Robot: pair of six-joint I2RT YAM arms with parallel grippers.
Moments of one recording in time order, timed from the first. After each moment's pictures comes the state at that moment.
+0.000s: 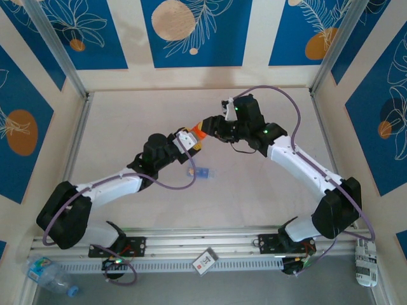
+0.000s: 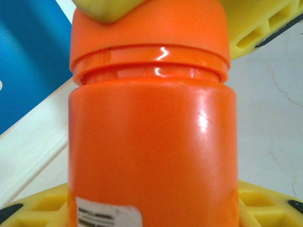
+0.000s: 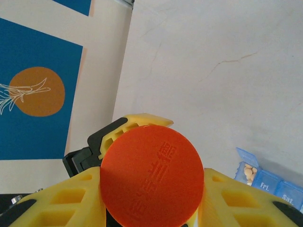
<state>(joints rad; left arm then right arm) -0.67 1.37 0.72 0.45 0.12 0.43 0.56 1.43 1.27 -0.41 -0.43 0.82</state>
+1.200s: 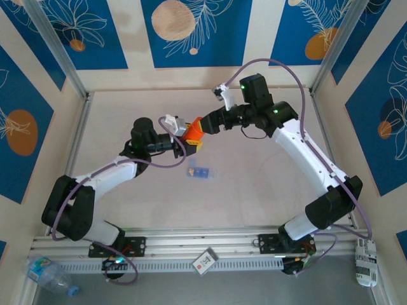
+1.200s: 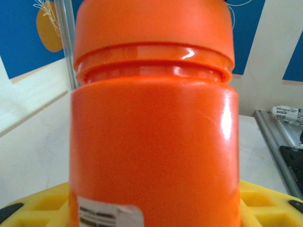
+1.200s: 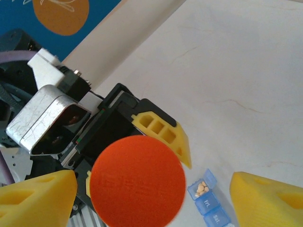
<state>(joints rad) -0.46 1.45 0.83 0.53 0.88 0.03 0.50 1.52 1.63 -0.78 -0.62 0.10</state>
